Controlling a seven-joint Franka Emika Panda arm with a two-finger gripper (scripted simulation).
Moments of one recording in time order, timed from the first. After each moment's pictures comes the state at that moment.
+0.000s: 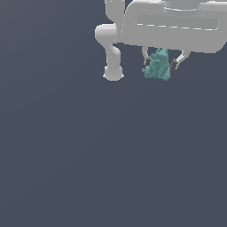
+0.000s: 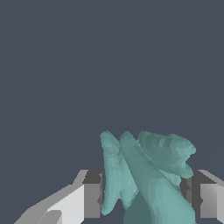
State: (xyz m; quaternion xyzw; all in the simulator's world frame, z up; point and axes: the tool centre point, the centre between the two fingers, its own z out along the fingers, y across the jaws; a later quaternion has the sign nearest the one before) arm 0.022 0.118 0.458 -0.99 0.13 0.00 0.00
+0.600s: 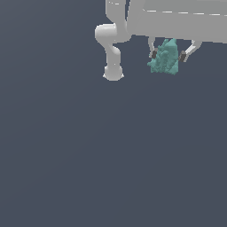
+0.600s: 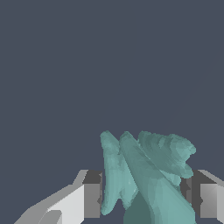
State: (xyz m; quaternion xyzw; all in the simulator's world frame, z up) arm 0.030 0.126 0.479 -0.99 0.13 0.00 0.00
